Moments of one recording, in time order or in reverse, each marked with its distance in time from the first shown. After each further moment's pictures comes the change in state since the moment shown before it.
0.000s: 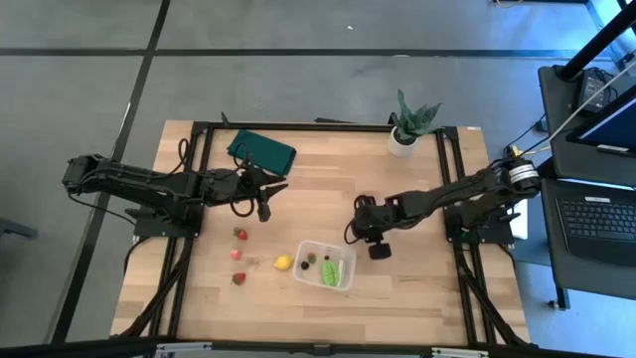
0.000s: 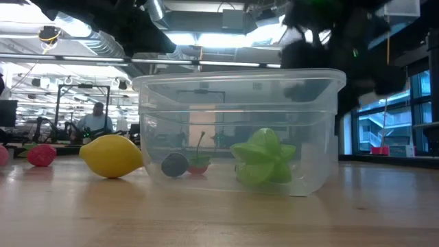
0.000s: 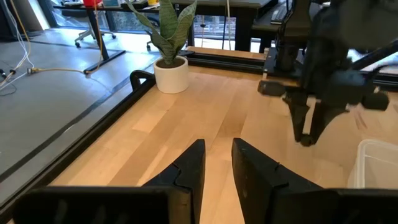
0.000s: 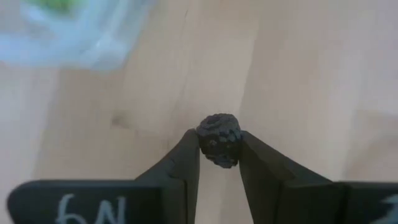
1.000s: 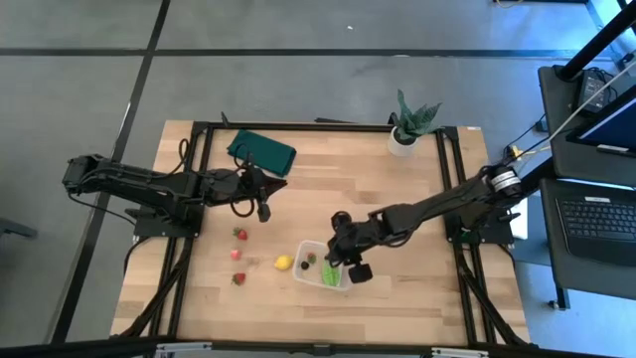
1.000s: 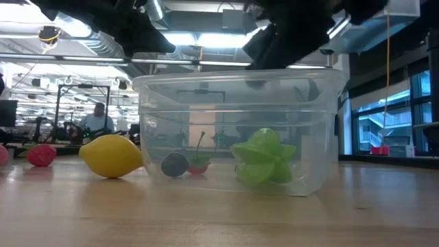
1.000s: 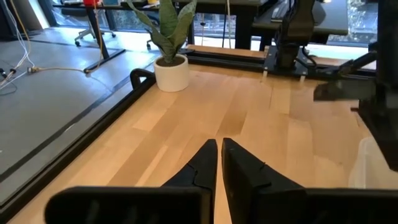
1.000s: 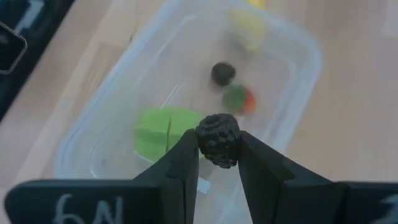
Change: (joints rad) left arm 0.000 0.001 0.000 -0.009 0.000 0.000; right arm 0.136 0.153 0.319 0.045 -0.066 0.052
